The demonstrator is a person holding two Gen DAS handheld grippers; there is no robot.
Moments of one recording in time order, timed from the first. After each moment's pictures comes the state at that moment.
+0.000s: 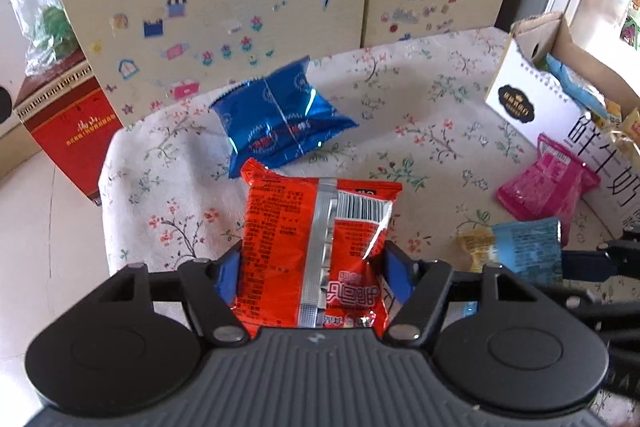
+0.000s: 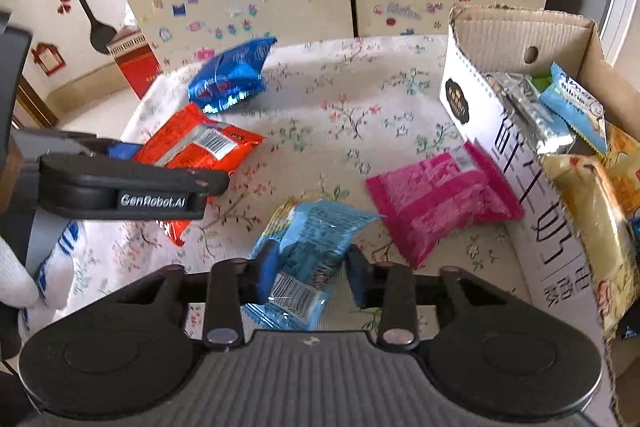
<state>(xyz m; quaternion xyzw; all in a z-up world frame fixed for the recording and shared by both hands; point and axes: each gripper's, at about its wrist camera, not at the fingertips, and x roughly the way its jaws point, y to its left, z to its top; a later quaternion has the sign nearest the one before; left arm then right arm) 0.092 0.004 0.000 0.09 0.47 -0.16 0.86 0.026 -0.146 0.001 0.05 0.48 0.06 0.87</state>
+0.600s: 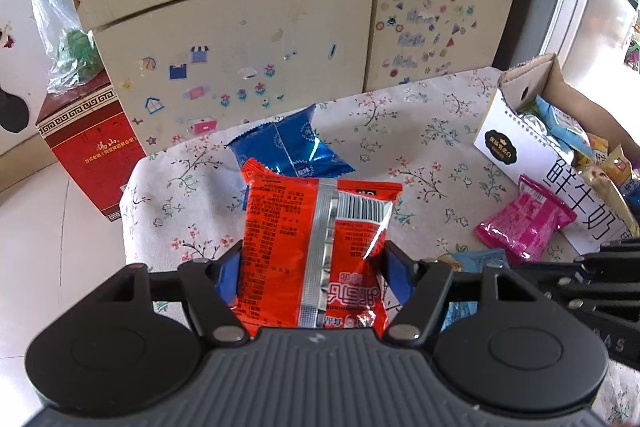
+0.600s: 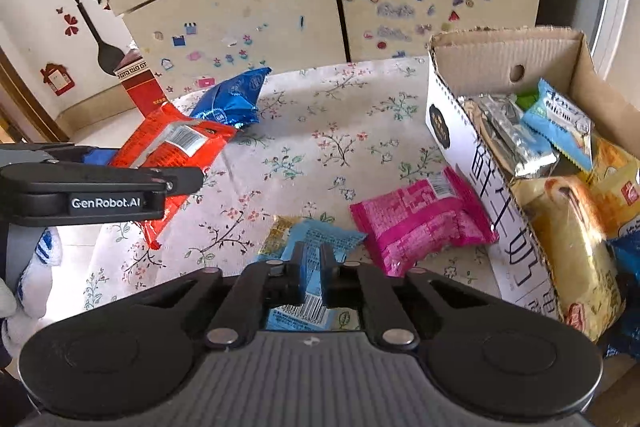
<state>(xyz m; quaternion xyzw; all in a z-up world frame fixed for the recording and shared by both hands) 0.080 0.005 0.033 0.07 0.44 -0.15 0.88 0.025 -0.164 0.012 0.07 0.46 0.07 0.88</state>
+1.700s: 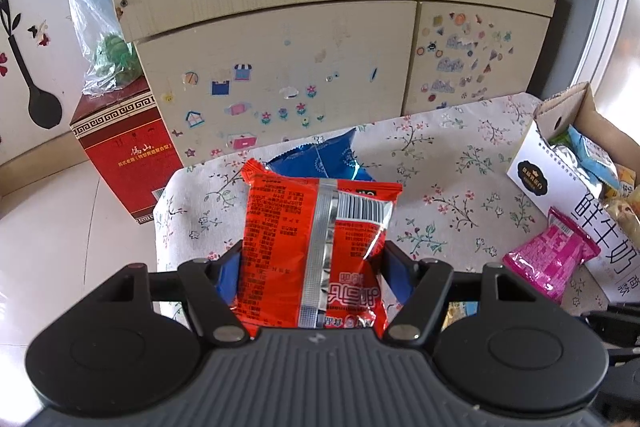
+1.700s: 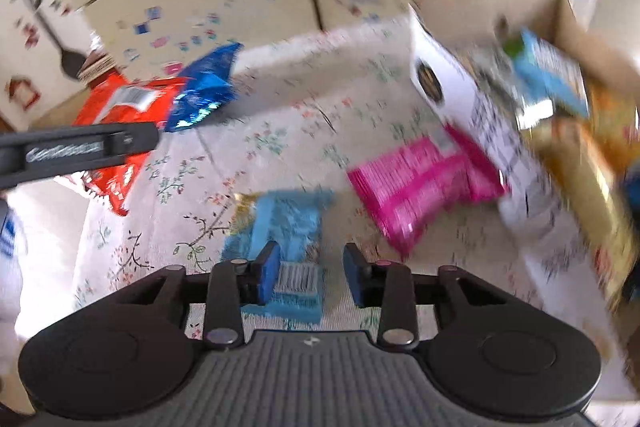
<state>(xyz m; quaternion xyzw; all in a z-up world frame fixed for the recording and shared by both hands) 0.087 0.013 0.042 0.06 0.42 -0.09 0.90 0.032 -0.157 -0.007 0.11 0.49 0.01 0.86</state>
